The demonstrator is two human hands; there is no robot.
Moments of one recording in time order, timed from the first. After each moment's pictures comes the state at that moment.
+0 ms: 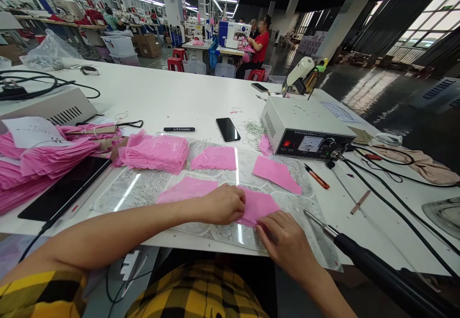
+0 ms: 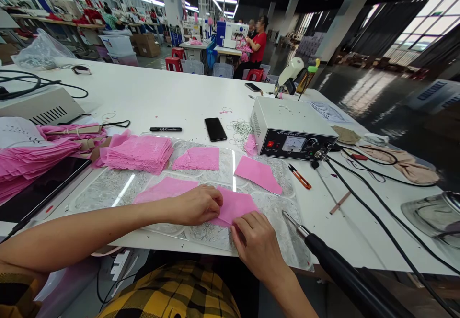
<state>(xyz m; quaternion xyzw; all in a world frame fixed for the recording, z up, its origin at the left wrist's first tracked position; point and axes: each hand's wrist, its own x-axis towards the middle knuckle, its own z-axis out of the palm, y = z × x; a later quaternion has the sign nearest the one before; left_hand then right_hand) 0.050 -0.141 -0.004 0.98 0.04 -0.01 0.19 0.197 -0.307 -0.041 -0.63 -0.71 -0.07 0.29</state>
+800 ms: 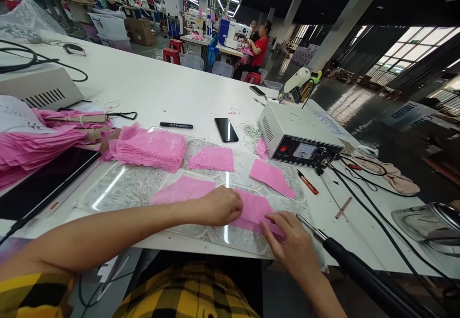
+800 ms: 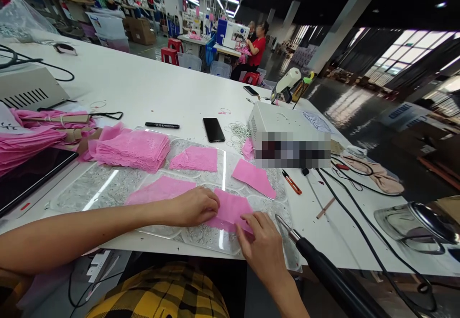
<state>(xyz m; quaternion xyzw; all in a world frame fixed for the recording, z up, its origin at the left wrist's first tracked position) 0.046 -0.138 -0.017 0.97 0.05 0.05 0.24 0.202 -0.309 -0.036 -0.68 -0.67 -0.13 0.27</state>
